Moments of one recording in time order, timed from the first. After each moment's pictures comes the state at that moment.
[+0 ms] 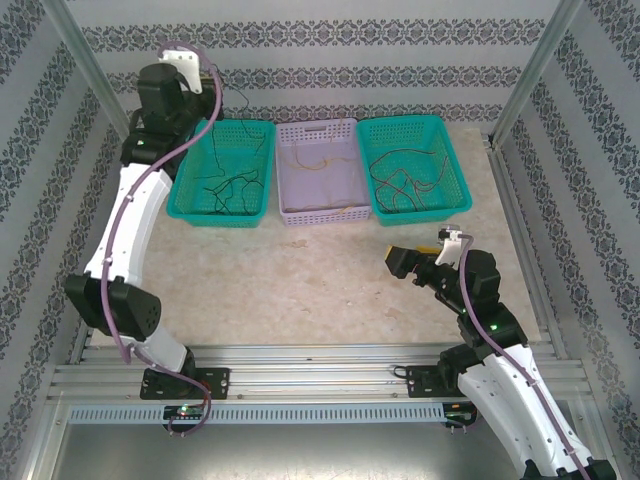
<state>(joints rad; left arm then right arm) -0.10 1.64 1.82 -0.38 0.08 -0.12 0.27 0.48 0.48 -0.32 -0.32 0.57</state>
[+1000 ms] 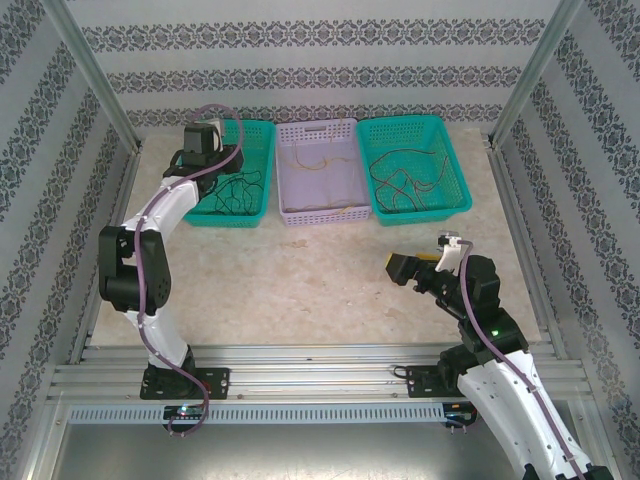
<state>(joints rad) -0.06 1.81 1.43 -0.20 0.08 -0.29 0.27 0.43 0.46 -0.39 -0.33 0.58</state>
